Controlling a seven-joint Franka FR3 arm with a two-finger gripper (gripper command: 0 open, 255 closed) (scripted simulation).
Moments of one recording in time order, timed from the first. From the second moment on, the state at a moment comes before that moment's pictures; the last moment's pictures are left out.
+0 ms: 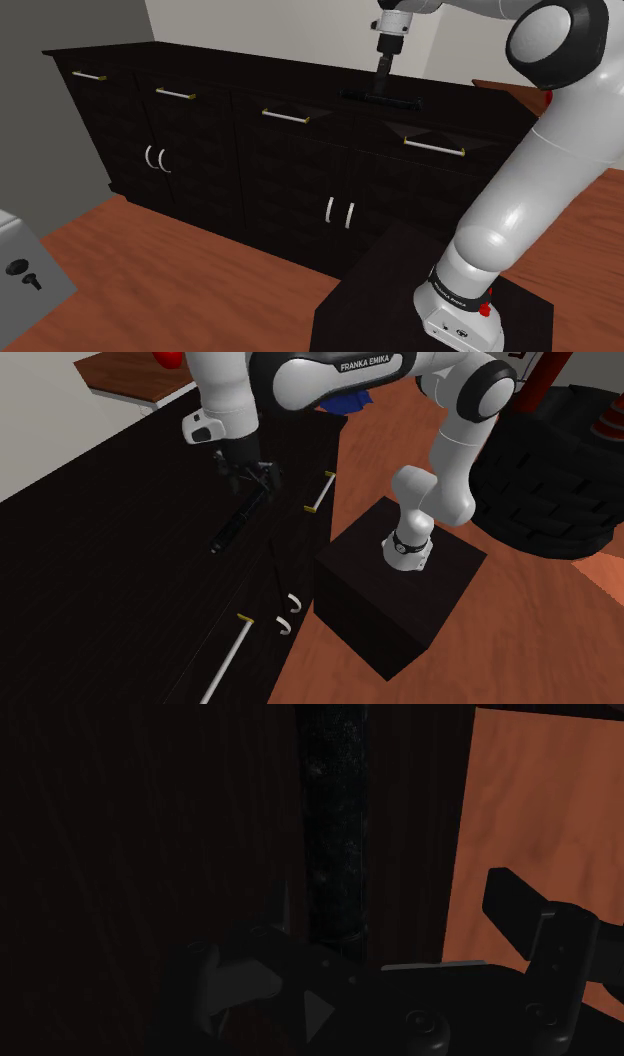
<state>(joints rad) -0.07 -0.11 -0.44 -1.70 -0.01 1.58 -0.86</state>
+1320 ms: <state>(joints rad) -0.08 -0.09 -0.46 -1.76 0.01 1.66 -0.91</state>
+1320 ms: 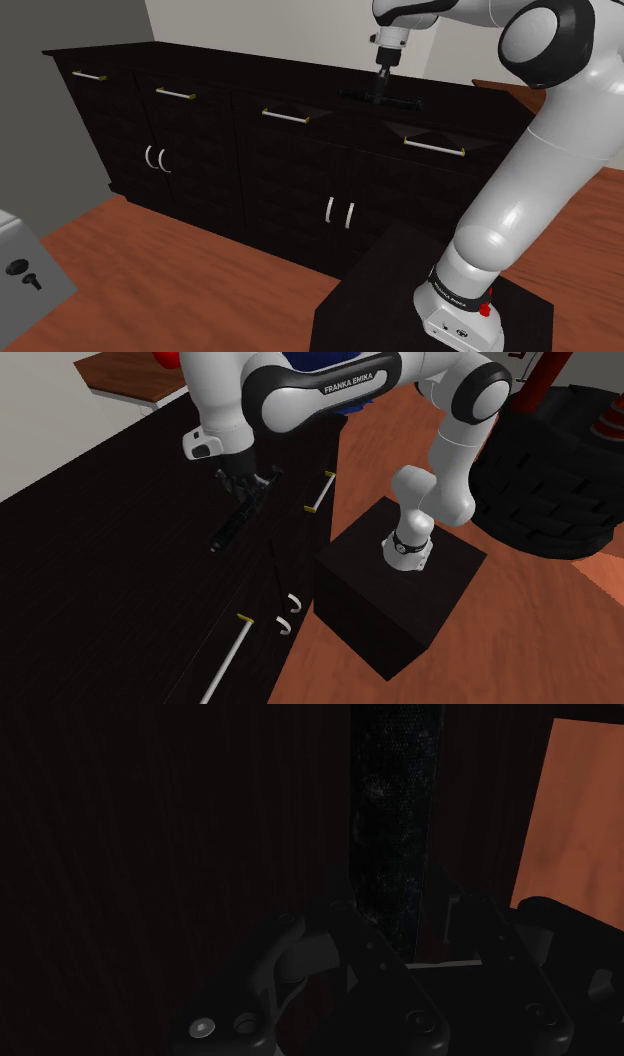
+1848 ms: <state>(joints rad) -0.08 -0.06 -0.47 -1.64 0.02 1.56 -0.91</state>
